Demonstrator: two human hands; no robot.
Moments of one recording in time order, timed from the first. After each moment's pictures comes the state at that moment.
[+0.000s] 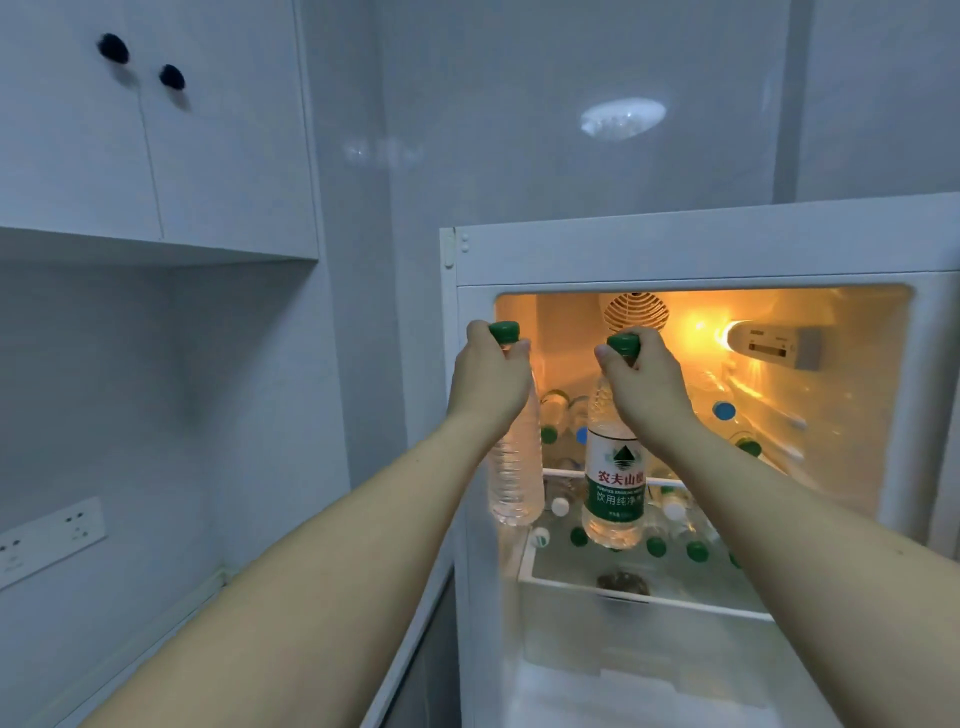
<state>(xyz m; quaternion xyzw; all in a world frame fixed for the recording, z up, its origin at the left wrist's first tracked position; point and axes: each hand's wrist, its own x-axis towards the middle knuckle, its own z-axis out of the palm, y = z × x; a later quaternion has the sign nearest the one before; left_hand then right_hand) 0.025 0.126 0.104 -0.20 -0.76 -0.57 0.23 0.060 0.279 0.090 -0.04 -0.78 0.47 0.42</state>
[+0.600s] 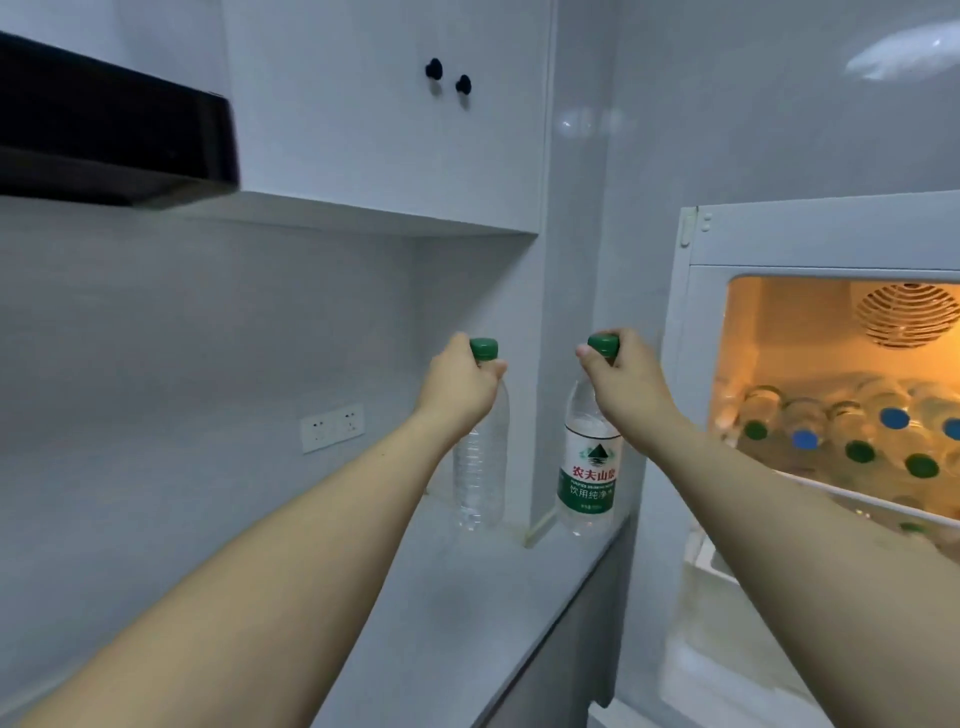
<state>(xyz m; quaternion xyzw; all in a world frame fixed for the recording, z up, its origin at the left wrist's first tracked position) 0.080 -0.111 0.078 0.03 -0.85 -0.43 0.29 0.059 0.068 0.081 0.14 -0.80 0.52 0.26</state>
